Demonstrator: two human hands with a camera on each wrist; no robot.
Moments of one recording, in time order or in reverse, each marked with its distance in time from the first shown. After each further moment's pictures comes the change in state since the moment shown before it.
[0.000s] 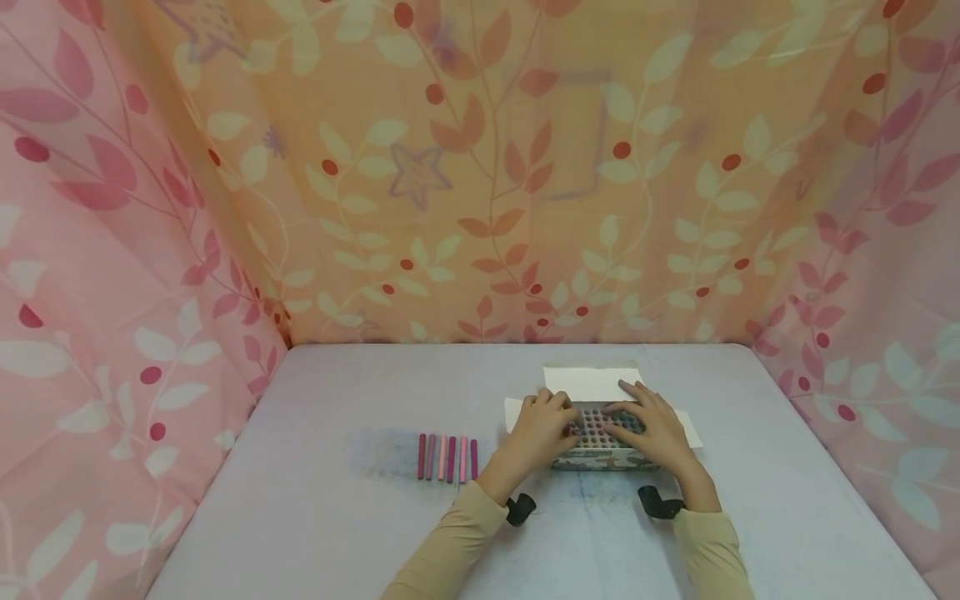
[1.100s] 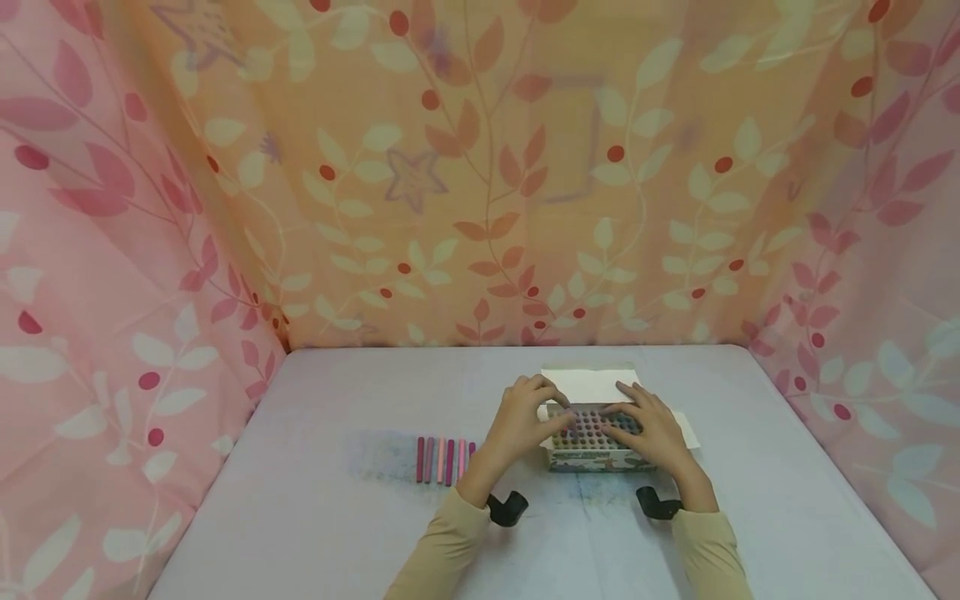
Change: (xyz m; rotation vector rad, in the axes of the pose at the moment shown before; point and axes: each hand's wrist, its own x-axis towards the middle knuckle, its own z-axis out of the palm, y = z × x) left_hand -0.007 -0.012 -0.035 -0.358 0.211 -0.068; right_hand -0.002 -0.002 -0.001 -0.002 0.004 -0.013
